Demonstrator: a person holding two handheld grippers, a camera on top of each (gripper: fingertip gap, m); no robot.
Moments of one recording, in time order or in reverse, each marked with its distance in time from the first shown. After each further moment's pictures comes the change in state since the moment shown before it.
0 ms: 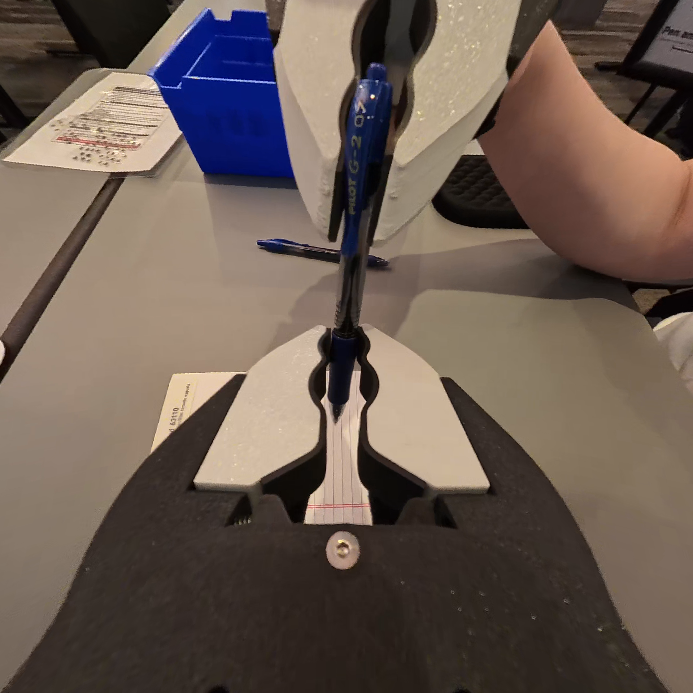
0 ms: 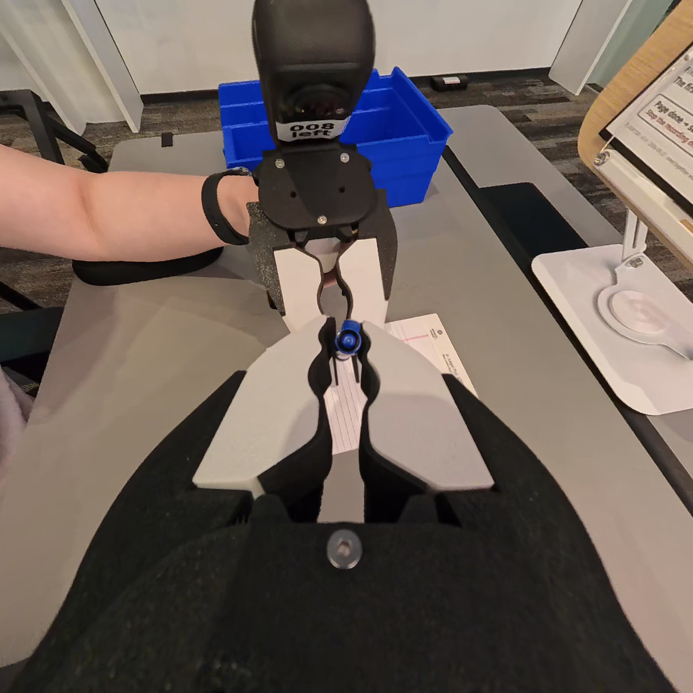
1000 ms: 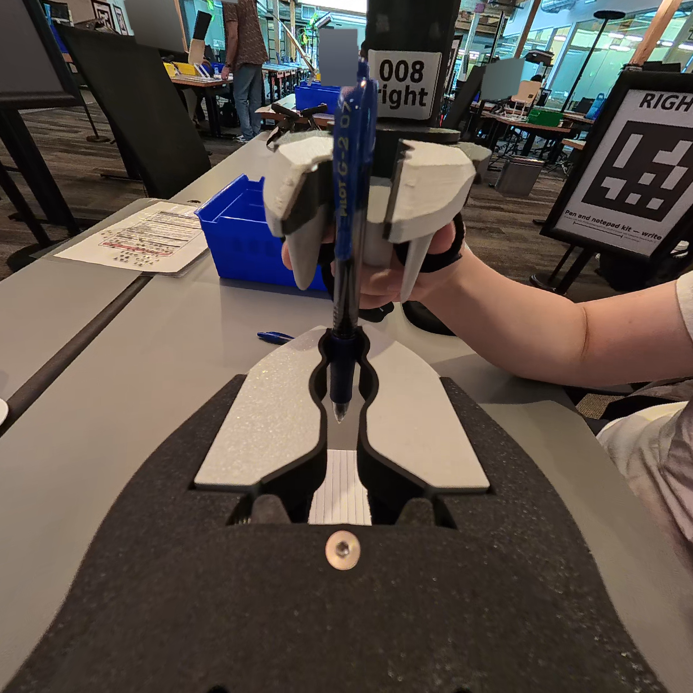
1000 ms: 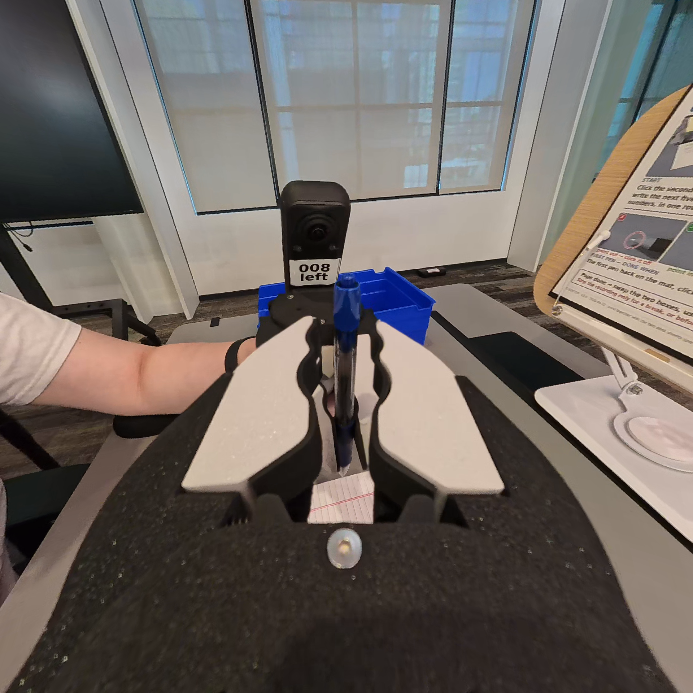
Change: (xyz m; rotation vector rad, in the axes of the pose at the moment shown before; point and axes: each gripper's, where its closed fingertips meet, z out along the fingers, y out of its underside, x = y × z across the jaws) left arm 0.008 -0.058 -0.026 0.309 0.013 -0.082; right arm -0.001 -0.069 -0.007 0.503 -0.016 0.072
